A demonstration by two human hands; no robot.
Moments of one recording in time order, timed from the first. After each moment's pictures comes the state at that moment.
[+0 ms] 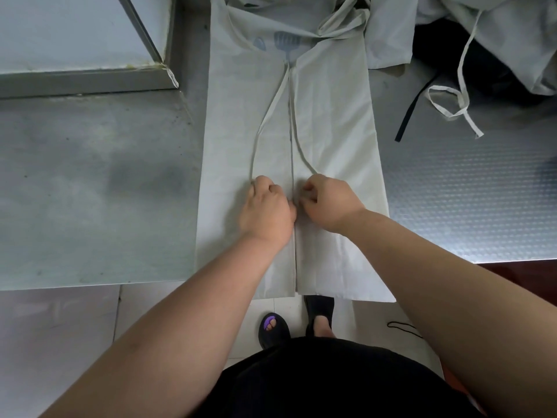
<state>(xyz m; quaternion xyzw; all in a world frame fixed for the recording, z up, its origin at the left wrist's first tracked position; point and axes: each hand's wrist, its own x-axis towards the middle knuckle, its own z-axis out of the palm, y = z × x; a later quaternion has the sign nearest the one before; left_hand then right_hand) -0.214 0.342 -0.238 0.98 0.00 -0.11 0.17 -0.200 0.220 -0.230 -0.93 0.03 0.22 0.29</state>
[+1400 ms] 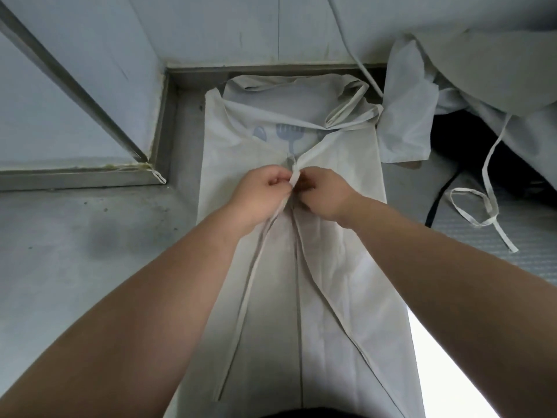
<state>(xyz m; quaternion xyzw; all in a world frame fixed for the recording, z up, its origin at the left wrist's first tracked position) 0.002 0.341 -0.221 0.83 0.04 -0.16 0.53 0.004 0.211 -0.226 -0.88 0.04 0.21 0.43</state>
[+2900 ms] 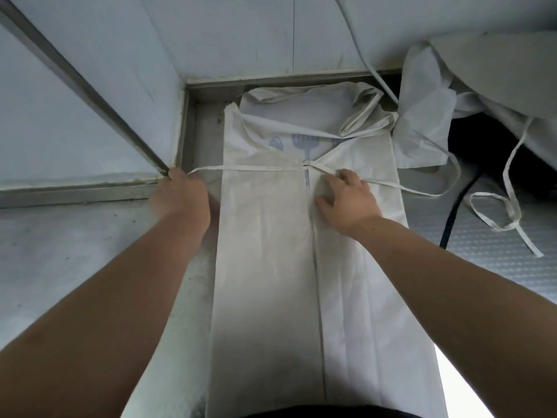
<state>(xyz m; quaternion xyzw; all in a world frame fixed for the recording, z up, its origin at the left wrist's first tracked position) 0.021 0.449 -0.212 0.97 0.13 -0.14 -0.15 -0.002 0.207 -0.234 -0.96 0.05 0.15 0.21</state>
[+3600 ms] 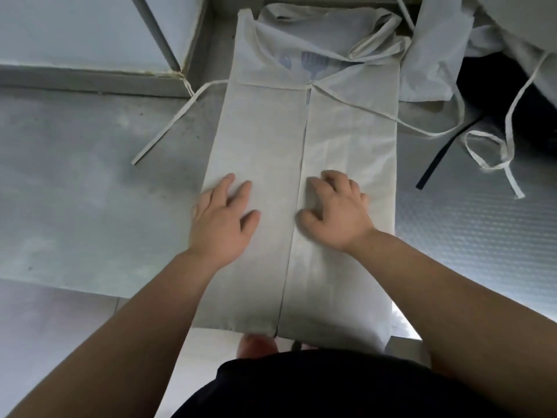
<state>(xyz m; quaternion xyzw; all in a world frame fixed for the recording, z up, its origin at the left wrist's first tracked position) -0.184 0.400 -0.255 0.99 0.03 -0.10 0.12 -0.148 0.196 -0.238 -0.95 -0.09 0.19 0.22</state>
